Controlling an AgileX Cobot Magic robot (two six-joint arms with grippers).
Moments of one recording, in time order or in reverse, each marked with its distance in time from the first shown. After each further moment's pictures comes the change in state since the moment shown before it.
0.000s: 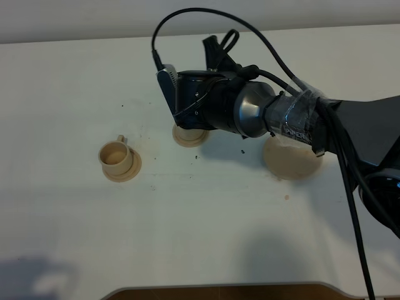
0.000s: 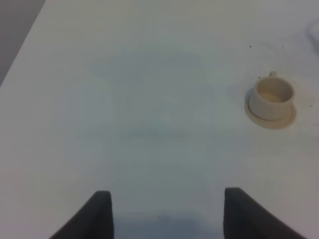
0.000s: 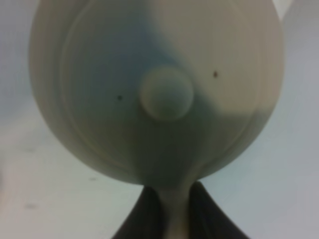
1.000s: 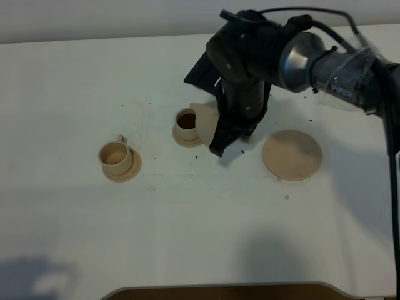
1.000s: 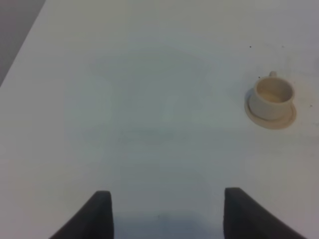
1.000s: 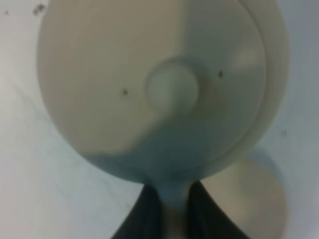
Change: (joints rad) left arm 0.000 0.000 0.000 0.000 0.000 0.000; right arm -0.148 -0.060 -0.045 0.778 0.092 0.238
